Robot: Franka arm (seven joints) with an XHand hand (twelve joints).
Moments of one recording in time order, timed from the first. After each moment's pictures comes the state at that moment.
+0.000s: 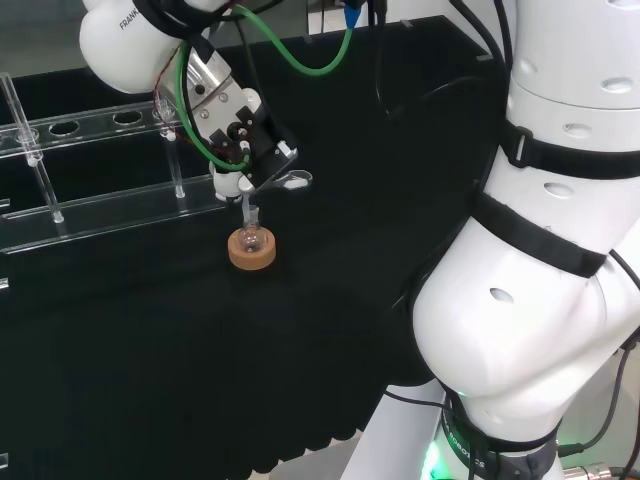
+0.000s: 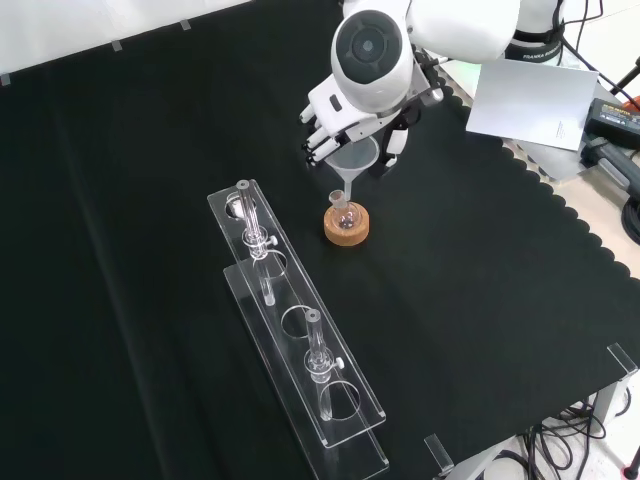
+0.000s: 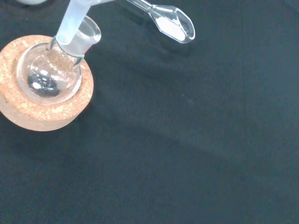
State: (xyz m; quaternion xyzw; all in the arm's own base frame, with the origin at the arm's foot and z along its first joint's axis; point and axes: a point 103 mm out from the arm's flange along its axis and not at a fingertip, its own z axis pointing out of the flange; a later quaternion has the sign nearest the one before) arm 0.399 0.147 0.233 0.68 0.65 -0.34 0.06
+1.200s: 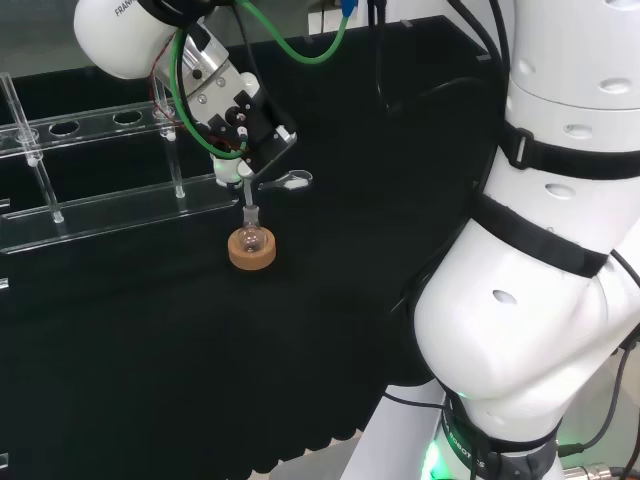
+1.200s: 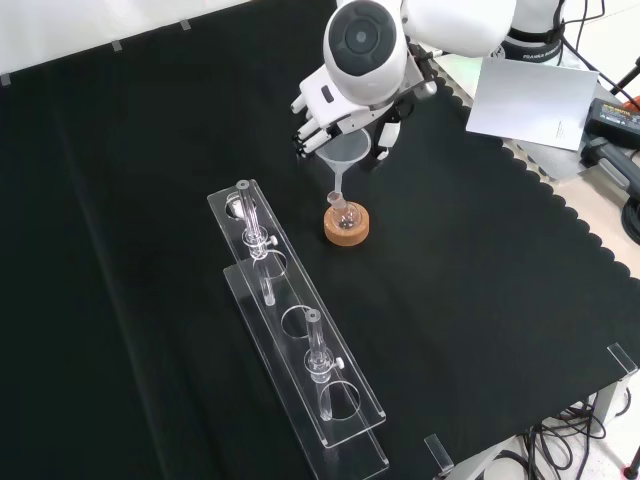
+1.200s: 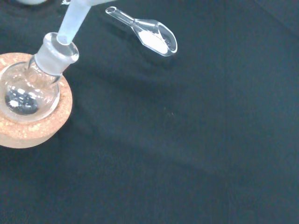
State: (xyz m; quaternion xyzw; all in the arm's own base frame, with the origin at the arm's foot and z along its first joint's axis) arm 0.410 0.144 0.249 0.68 0.64 -0.34 0.08
